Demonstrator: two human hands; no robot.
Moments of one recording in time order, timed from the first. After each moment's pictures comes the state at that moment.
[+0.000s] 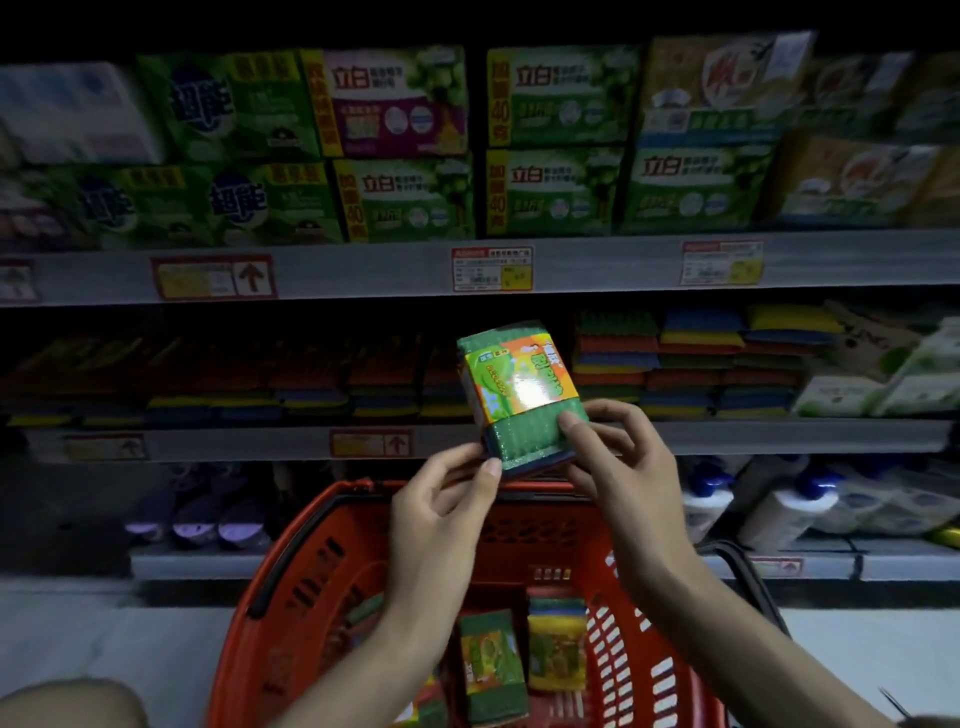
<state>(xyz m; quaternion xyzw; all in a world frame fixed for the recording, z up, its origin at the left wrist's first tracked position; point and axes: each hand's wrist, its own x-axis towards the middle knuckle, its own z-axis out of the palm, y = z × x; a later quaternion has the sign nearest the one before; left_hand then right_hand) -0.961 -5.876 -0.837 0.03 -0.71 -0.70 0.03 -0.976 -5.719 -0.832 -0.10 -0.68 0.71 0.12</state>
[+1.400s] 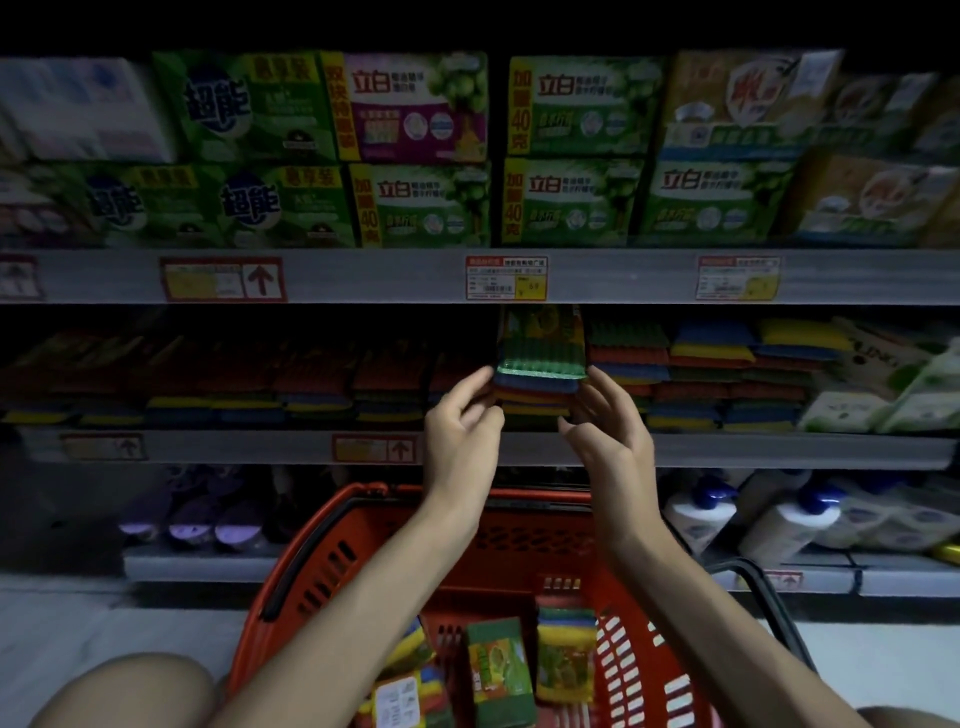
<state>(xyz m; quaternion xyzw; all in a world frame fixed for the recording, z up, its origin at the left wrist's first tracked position) -1.046 -5.858 -0.833 0.06 -0.69 -0.72 0.04 -1.011 -5.730 -0.835 -0.07 -0.67 0.73 0.12</state>
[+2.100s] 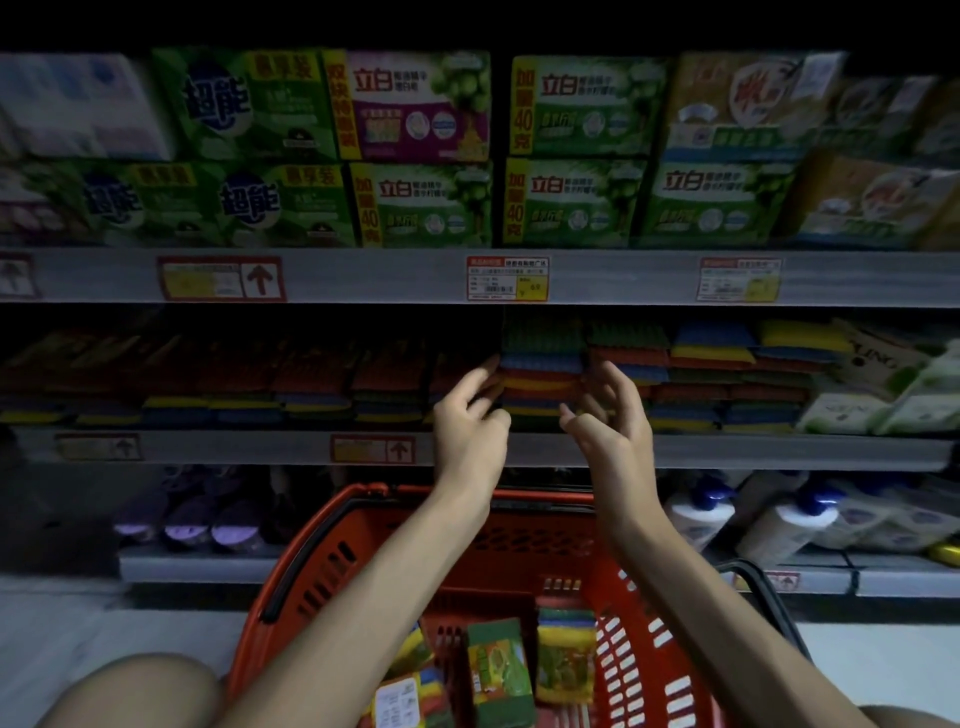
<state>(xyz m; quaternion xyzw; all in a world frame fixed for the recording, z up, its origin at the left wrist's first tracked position) -1.063 -5.849 -0.838 0.05 -0.69 -0.72 0.04 -1.023 -5.728 -0.834 -0.07 -0.65 0.74 0.13</state>
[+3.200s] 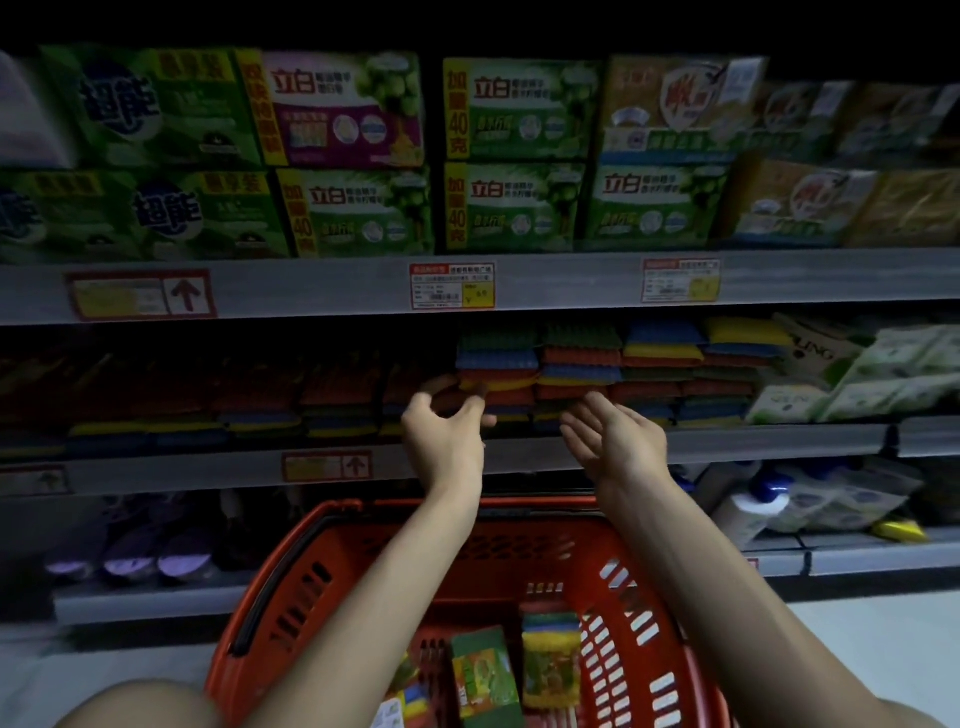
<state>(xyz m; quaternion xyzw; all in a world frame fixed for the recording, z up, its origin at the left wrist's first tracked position) -1.085 -5.813 -0.850 0.19 -0.68 -0.71 0.10 -1.050 -5.684 -0.834 -0.30 -0.44 0.84 0.12</state>
